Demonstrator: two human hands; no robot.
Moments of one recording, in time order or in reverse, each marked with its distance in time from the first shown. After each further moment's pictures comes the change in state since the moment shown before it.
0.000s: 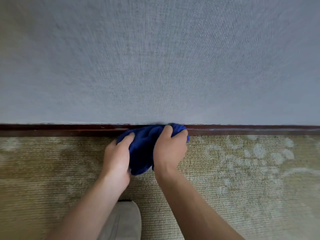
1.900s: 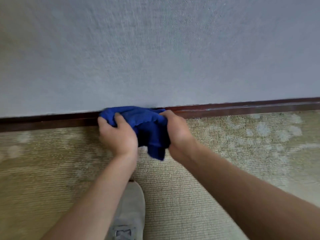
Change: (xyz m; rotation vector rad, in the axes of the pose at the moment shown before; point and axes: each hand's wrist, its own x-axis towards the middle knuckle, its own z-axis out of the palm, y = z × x) left_hand -0.002 -0.010 0.023 0.266 0.463 0.605; right_hand 0.017 0.002 -0.038 0.310 -0.637 0.232
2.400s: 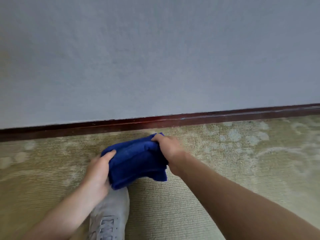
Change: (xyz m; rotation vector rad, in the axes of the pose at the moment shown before) left_hand -0.049 0.017 -0.077 -0.066 -0.475 -0.575; right_hand -0.027 0.002 -0.061 -0.297 -0.038 0.172
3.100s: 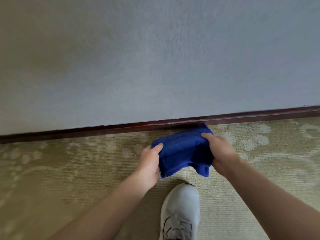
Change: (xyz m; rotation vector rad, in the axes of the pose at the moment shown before) left_hand -0.024 -0.031 0.169 0.014 -0.072 -0.132; right_hand 0.014 -0.002 -0.173 0.220 0.216 -0.035
